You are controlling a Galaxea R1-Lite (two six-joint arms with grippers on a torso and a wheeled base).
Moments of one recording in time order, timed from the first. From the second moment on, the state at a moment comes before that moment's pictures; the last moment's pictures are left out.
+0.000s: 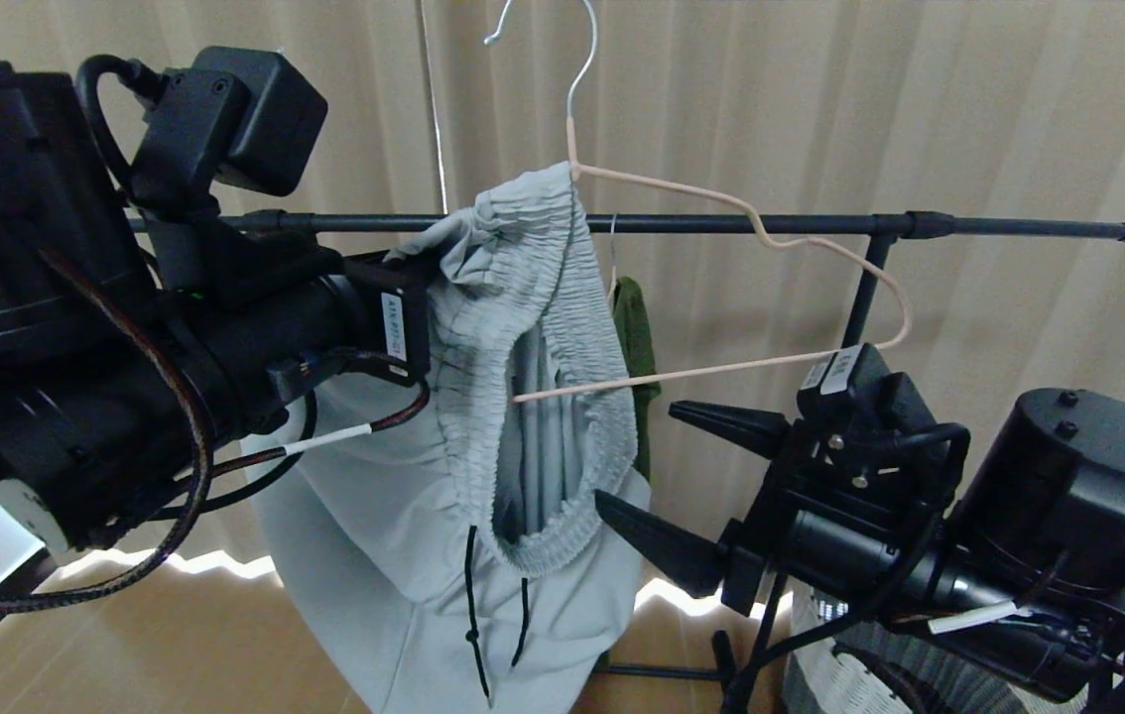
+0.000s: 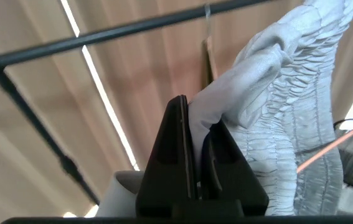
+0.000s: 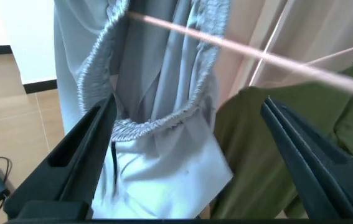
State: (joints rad) left arm -0.69 1.46 -0.93 -0.53 0.31 0.13; right arm 0.76 1.68 -0.53 -1.11 0.14 -0.04
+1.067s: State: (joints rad) left arm -0.62 1.44 -0.89 -0.60 0.31 0.23; right arm 0.56 1.70 -0.55 -1.11 0.08 -0.04
